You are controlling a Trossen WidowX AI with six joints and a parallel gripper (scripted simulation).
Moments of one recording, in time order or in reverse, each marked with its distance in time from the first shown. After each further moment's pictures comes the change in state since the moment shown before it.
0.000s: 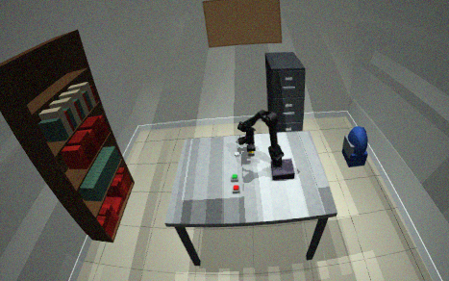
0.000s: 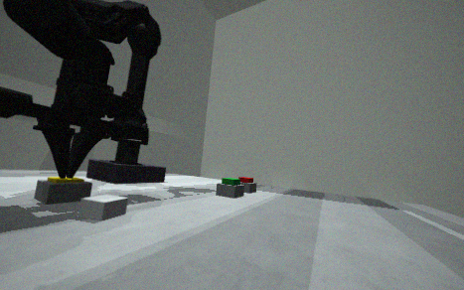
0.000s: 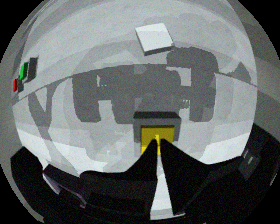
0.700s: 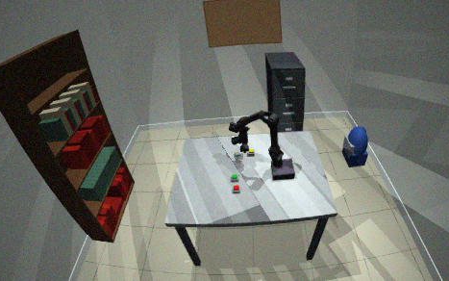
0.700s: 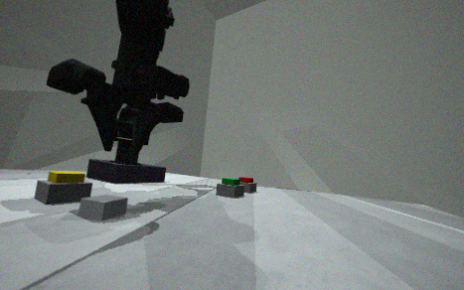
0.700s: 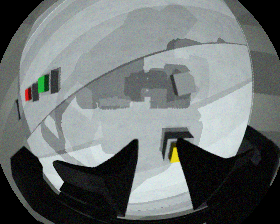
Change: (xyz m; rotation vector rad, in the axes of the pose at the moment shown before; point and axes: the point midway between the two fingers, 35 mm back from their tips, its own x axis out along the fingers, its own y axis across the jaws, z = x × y) arm -0.045 0.048 0.049 -0.020 -0.007 -0.002
